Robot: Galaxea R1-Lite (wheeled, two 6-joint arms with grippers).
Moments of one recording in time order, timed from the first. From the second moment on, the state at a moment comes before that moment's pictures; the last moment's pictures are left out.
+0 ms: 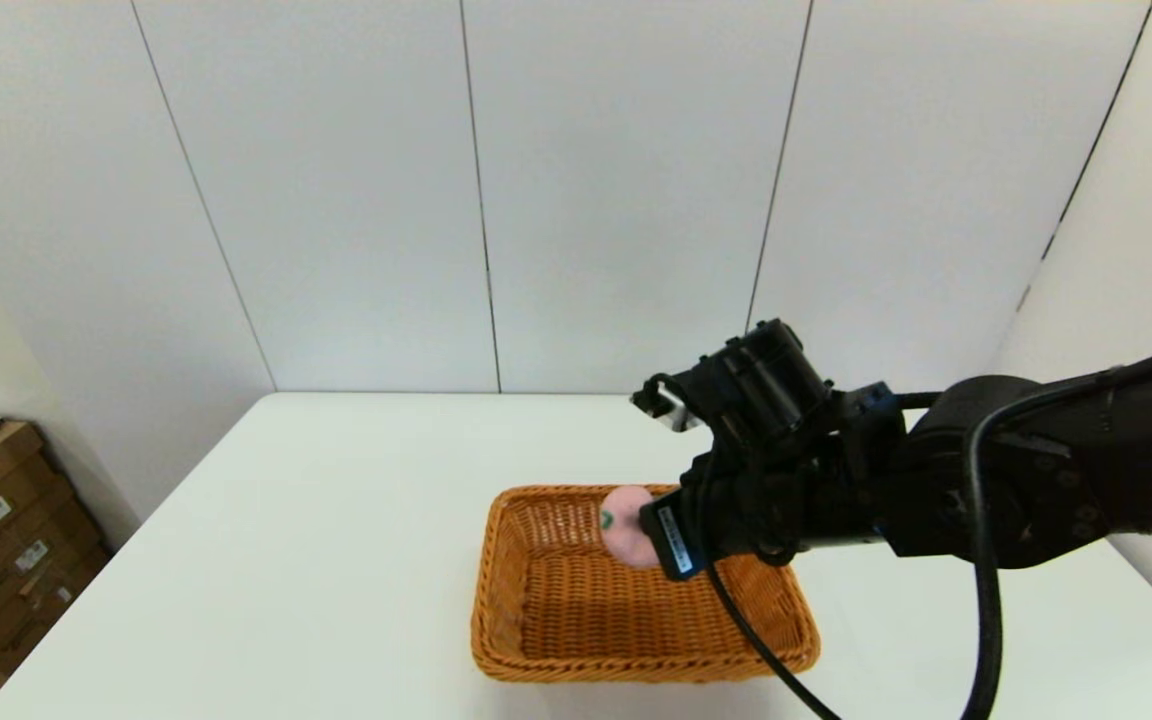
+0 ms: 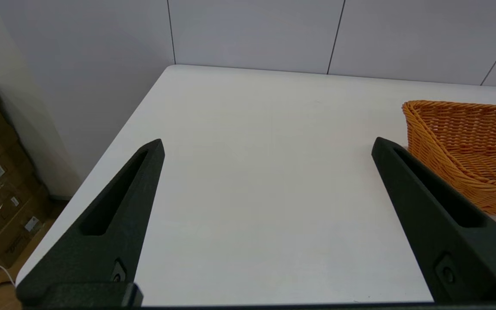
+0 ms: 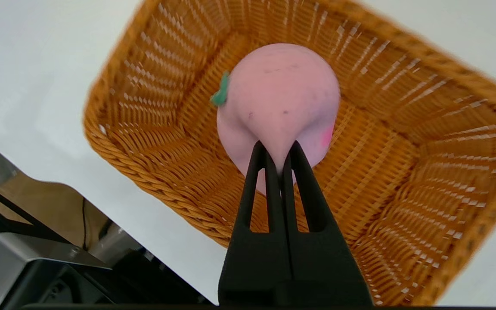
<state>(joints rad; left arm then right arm) 0.00 0.00 0.00 0.00 0.04 -0.08 0.72 1.89 -1.14 0.08 0.02 0.17</state>
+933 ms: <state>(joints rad) 0.00 0.00 0.00 0.00 0.04 -0.08 0.56 1.69 -1.14 0.09 -0.04 0.16</state>
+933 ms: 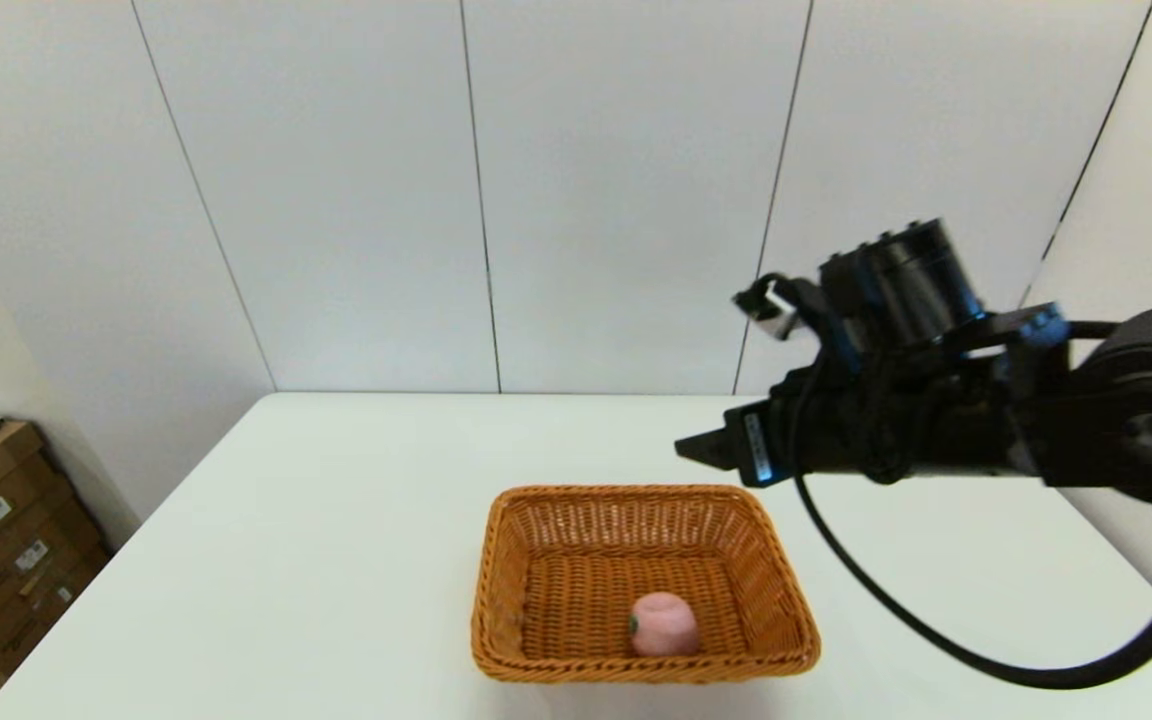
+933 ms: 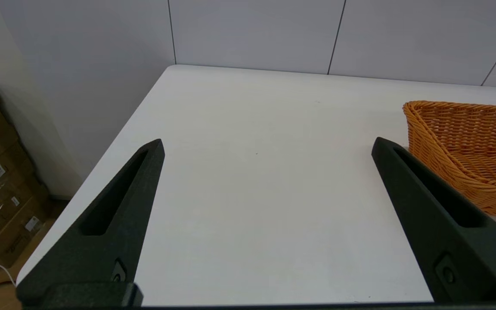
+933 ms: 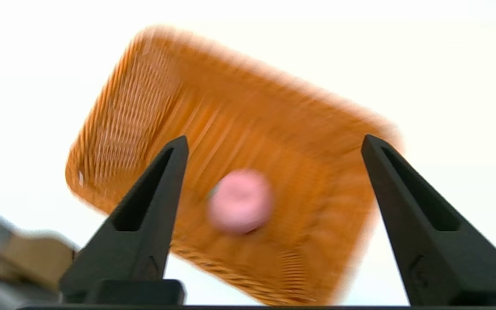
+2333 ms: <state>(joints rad) 0.00 0.00 0.00 0.00 0.04 -0.08 0.00 0.31 -0.34 0.11 -0.13 -0.08</state>
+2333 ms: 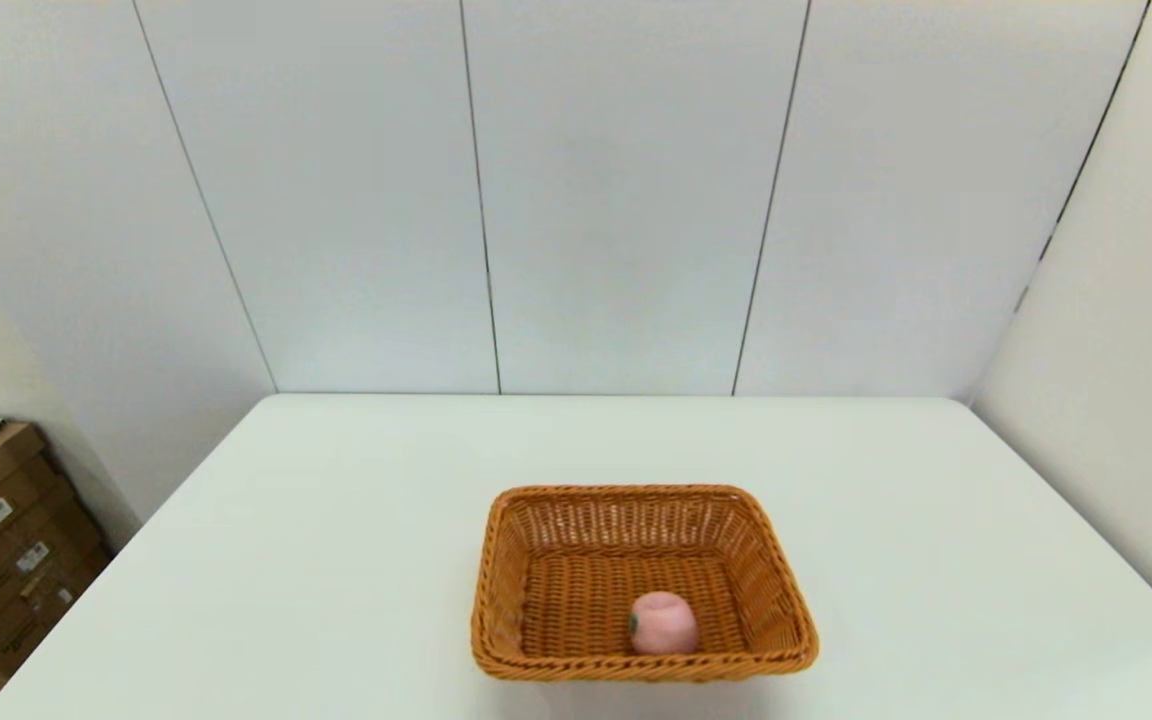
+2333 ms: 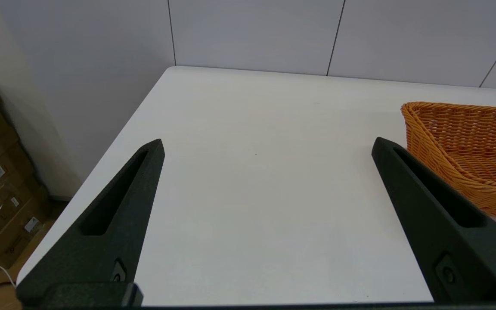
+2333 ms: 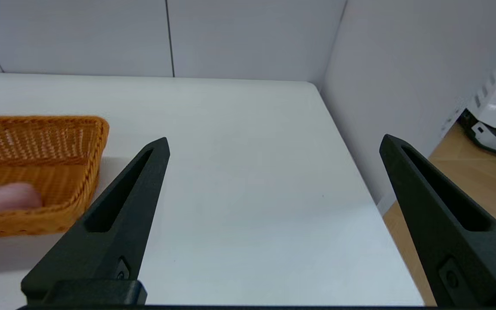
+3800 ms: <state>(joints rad) 0.00 0.00 0.00 0.00 0.04 -0.08 0.00 0.00 -0.03 0.09 -0.01 -0.01</state>
